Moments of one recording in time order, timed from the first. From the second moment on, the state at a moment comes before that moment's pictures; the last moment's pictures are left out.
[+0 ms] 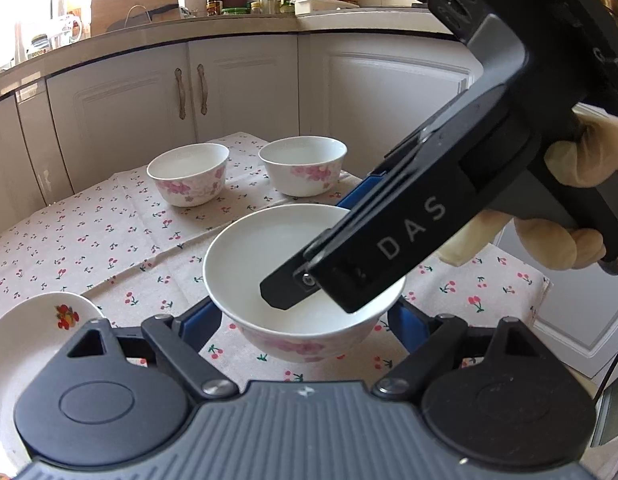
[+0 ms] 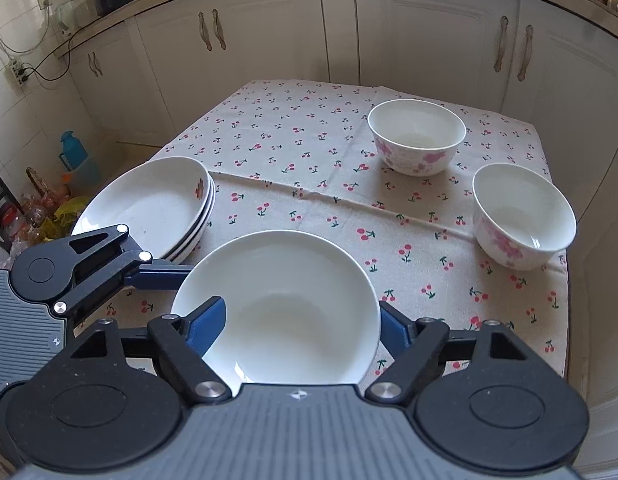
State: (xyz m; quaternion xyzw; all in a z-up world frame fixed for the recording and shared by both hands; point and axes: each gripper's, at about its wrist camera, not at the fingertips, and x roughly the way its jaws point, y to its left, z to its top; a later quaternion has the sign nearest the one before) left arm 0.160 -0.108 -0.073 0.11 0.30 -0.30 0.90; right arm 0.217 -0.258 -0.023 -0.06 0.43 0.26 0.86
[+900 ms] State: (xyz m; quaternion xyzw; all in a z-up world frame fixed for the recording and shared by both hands) left arm 0.153 -0.120 -0.088 0.11 0.32 -0.32 0.88; right arm 0.203 -0.269 -0.040 -0.05 0.45 0.24 0.86
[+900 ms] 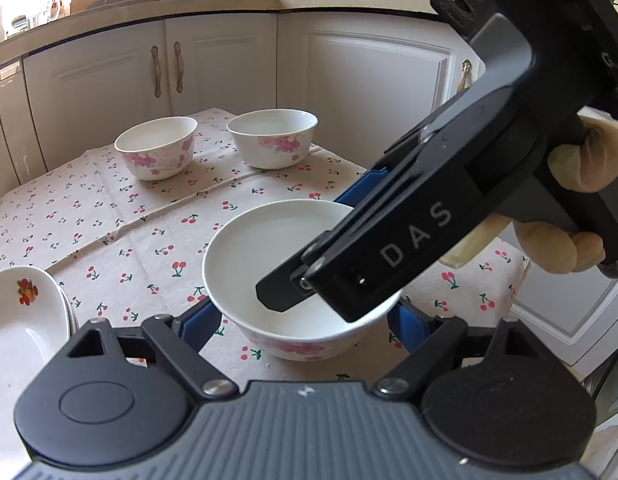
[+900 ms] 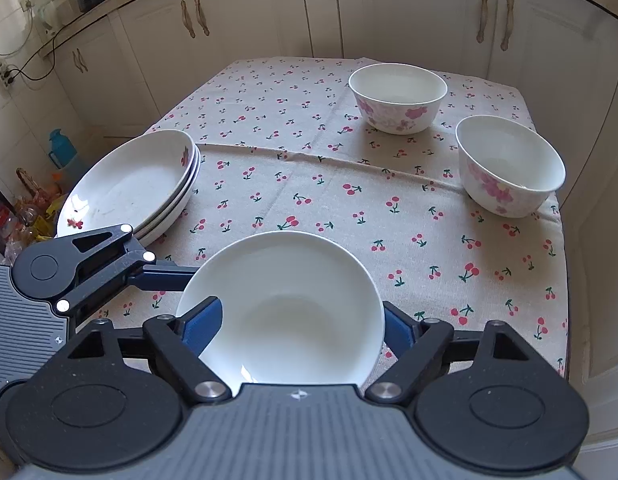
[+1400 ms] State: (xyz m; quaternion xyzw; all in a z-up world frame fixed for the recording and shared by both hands) left arm 0.151 -0.110 -0.089 0.10 0.32 -0.34 0.88; right arm 0.196 -0.268 -0.041 -0.05 0.44 0.23 0.87
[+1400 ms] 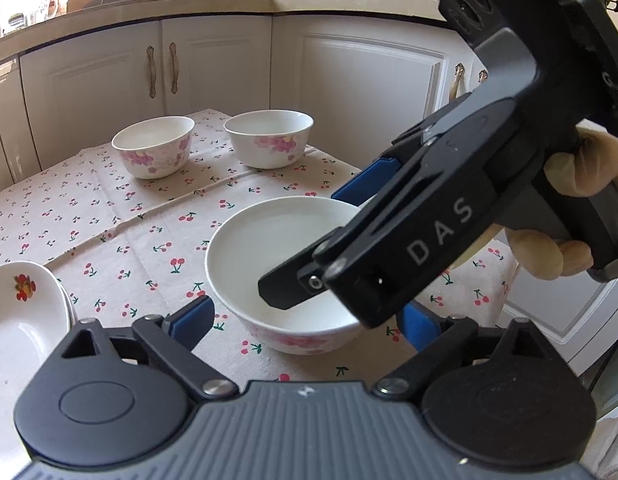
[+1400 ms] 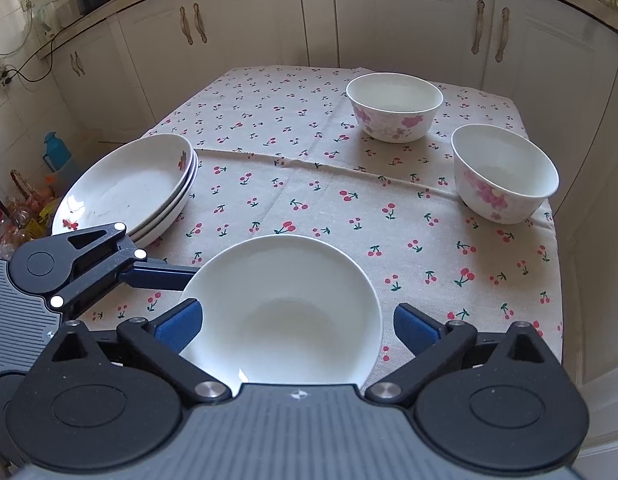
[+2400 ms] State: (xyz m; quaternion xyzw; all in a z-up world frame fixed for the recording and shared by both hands) left arm 0.144 -0.078 -0.037 0.09 0.31 -0.34 0.88; right arm 0.130 -0.300 -0.002 -0.06 0.30 0.10 0.95
